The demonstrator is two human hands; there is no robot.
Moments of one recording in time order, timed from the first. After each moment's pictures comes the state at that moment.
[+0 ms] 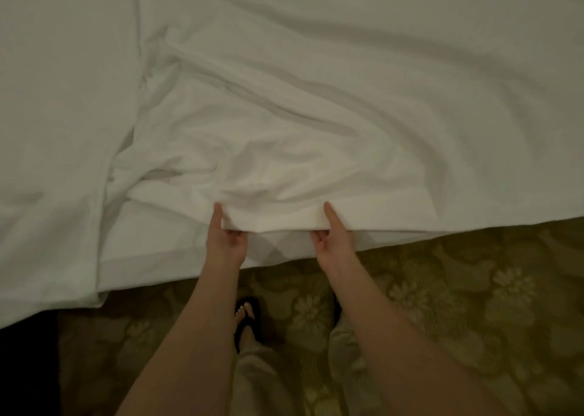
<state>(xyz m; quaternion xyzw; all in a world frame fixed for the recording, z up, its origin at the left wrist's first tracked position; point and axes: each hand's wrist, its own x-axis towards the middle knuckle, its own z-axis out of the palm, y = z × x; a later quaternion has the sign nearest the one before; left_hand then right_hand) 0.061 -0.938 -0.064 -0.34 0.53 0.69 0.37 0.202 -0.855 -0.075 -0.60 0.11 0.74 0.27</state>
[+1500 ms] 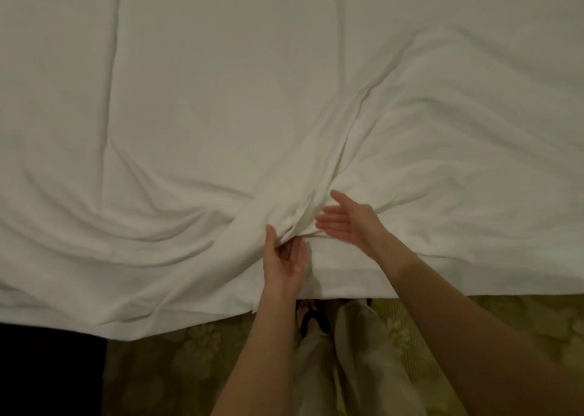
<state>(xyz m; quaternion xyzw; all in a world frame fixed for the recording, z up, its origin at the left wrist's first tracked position) -0.183 -1.127 -0.051 -0.45 0.42 0.68 0.40 -0.124 -0.991 -0.027 -0.58 -0.31 0.75 -0.06</state>
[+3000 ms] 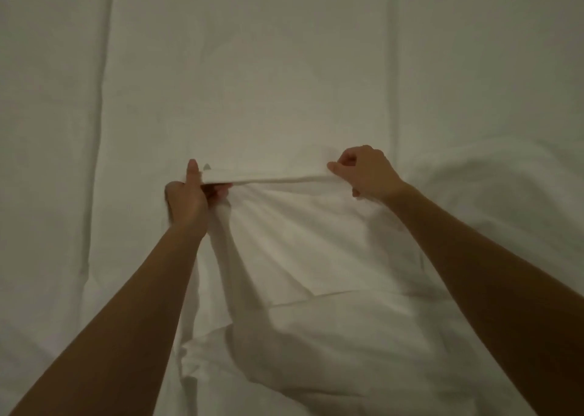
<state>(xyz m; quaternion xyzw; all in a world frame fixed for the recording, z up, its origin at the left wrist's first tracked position) -0.554 -0.967 -0.080 -0.16 0.76 0.57 0.25 -0.385 -0.758 -0.072 -0.43 -0.78 0.43 -0.15</state>
